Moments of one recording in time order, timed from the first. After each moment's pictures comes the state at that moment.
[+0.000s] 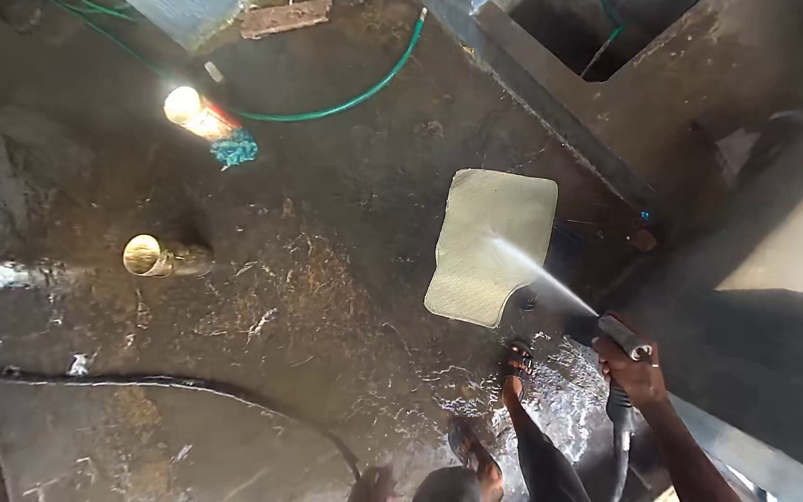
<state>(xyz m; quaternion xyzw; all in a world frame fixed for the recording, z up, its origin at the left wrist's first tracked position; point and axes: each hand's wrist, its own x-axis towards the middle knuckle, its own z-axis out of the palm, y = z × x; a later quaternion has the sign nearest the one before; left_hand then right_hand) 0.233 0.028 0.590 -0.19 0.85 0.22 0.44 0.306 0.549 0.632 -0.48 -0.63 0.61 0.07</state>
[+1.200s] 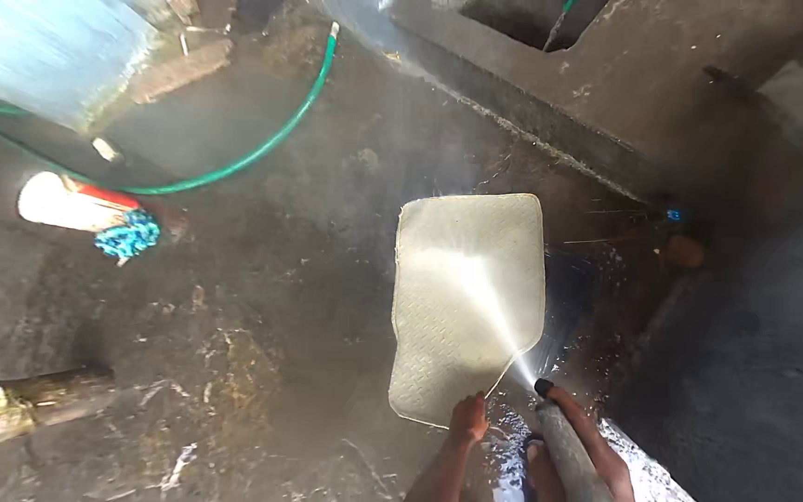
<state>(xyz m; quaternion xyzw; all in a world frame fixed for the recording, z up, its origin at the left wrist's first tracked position) 0.076 0.414 0.213 0.28 0.77 -0.11 0.56 0.203 0.543 0.491 -0.41 -0.64 0.63 0.20</state>
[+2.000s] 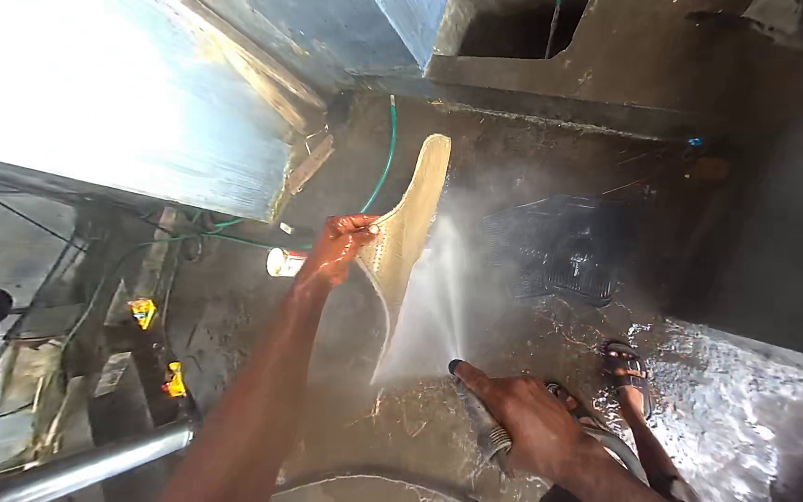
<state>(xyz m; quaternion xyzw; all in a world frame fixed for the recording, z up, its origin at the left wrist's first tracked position) -0.209 0.412 0.805 0.32 0.84 0.30 0.33 0.156 0.414 0.746 -0.11 -0.80 0.58 -0.02</state>
